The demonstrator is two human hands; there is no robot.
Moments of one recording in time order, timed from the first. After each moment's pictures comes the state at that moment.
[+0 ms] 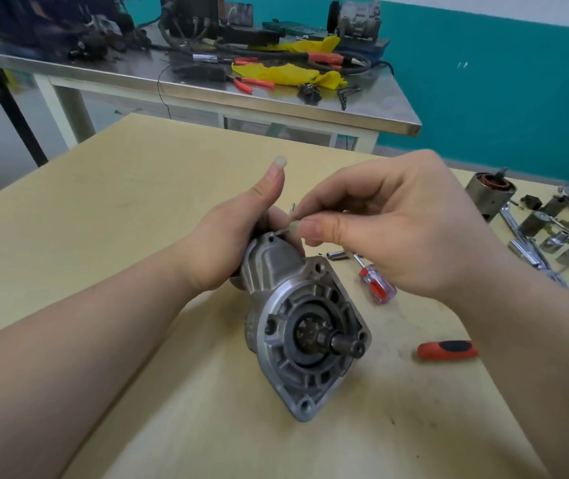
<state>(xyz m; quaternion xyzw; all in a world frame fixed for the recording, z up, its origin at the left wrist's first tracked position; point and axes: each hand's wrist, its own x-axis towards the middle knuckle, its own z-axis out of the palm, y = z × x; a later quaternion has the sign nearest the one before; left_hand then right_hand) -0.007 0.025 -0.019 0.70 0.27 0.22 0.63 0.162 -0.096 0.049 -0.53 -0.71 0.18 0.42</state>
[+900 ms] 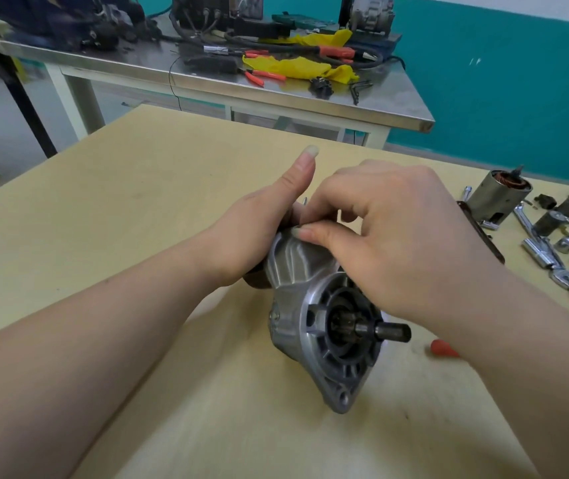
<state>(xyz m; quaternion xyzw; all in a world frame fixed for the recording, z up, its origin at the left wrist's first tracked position) -0.004 0.013 -0.009 0.70 0.28 0.22 0.62 0.135 -0.102 0.045 -0.61 -0.74 -0.05 0.27</state>
